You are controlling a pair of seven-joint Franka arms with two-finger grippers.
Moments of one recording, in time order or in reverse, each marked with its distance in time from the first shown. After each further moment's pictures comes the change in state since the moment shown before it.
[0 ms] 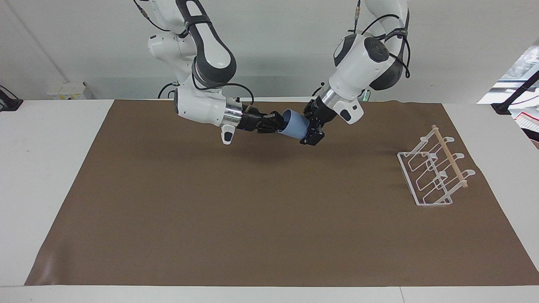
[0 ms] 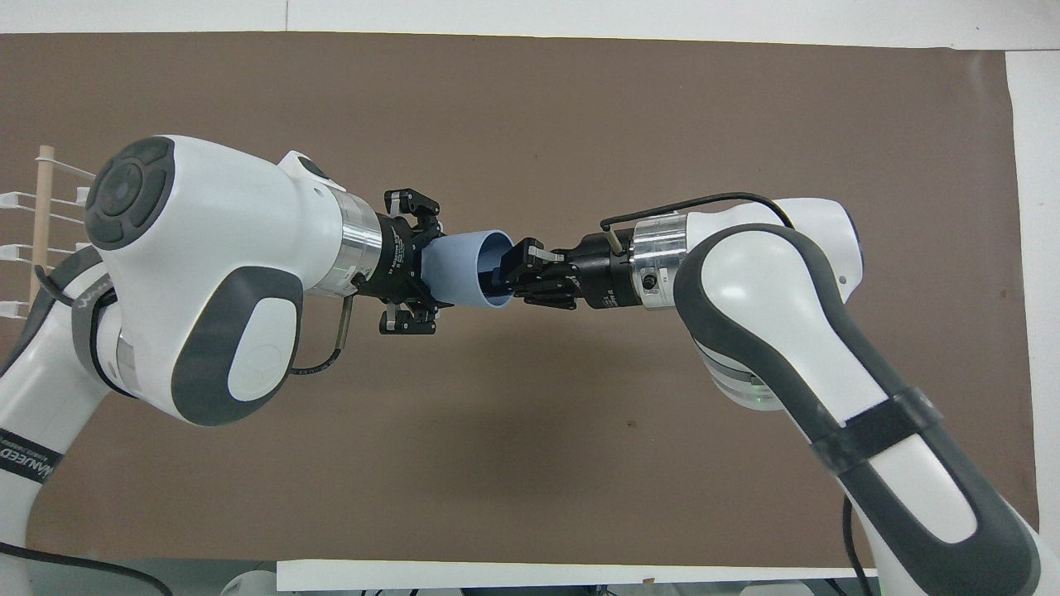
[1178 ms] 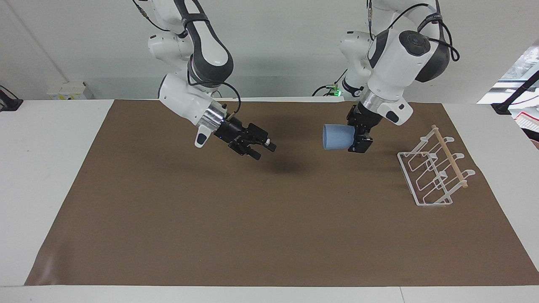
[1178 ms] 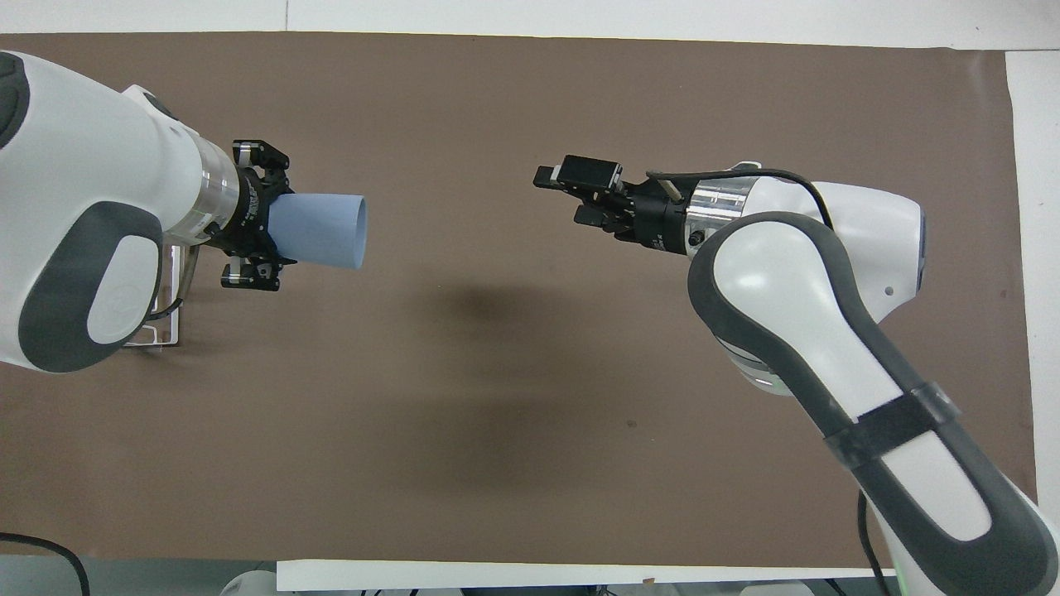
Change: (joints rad) left arm 0.182 -0.008 0.015 0.081 0.421 -0.198 0.061; right arm -0.044 0.005 -0.011 0.025 -0.153 0.350 0.002
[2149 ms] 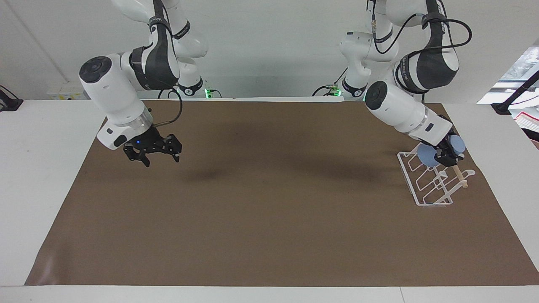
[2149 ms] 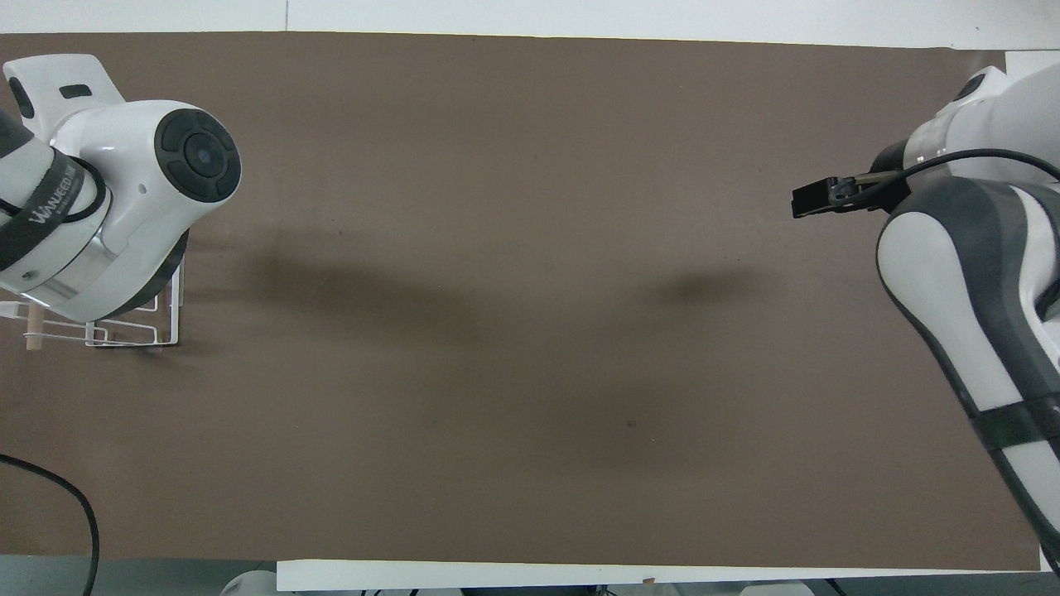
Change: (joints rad) left arm 0.088 0.143 0.002 -0.012 1.116 -0.148 0.027; right arm -0.333 -0.029 -0.043 0.204 -1.154 -0.553 0.013
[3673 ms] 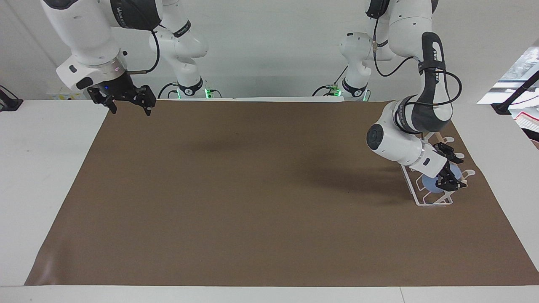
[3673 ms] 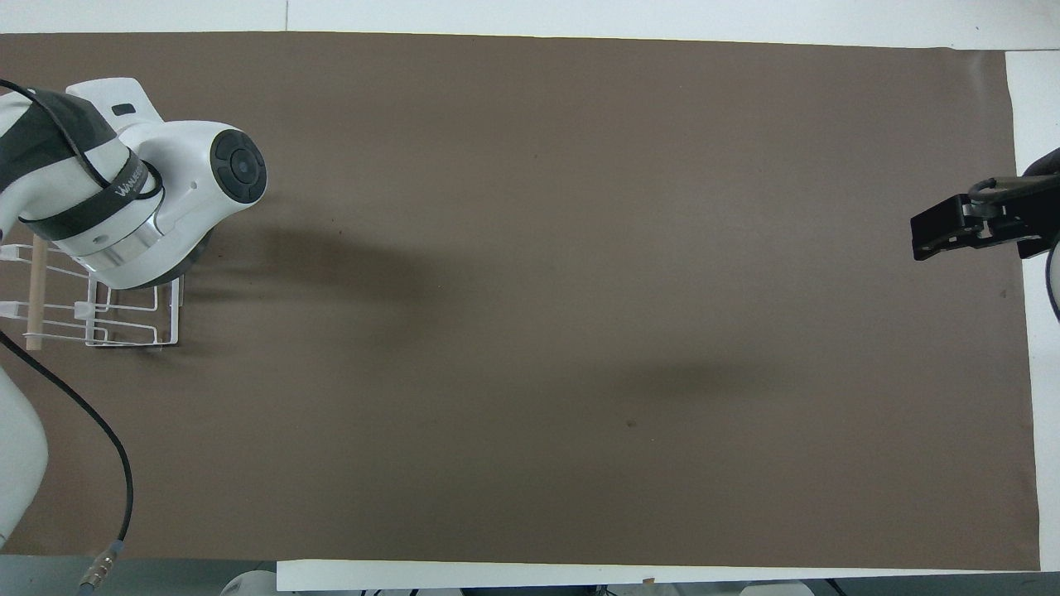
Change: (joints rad) left arm 0.057 0.140 -0.001 -0.020 0.095 0.073 -0.171; right arm 0.006 -0.072 0.007 0.248 -0.145 -0.484 0.134
